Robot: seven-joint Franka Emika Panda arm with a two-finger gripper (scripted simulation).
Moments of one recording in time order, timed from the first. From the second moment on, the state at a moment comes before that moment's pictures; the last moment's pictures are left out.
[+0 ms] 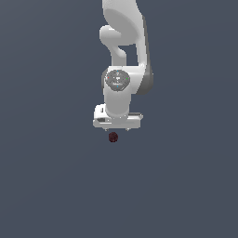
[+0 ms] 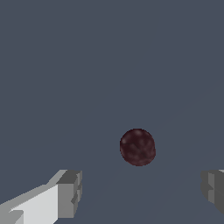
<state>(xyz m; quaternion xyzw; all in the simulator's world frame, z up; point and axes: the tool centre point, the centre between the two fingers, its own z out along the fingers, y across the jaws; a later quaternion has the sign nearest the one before) -0.015 -0.010 0.130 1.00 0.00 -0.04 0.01</state>
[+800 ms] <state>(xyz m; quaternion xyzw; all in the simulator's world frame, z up) -0.022 -0.031 0.132 1.00 -0.04 -0.05 0.01</state>
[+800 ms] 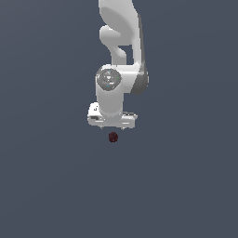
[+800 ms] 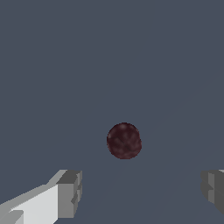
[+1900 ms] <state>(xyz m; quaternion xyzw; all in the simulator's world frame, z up) -0.031 -0.031 0.085 1.00 0.06 -0.01 0.00</state>
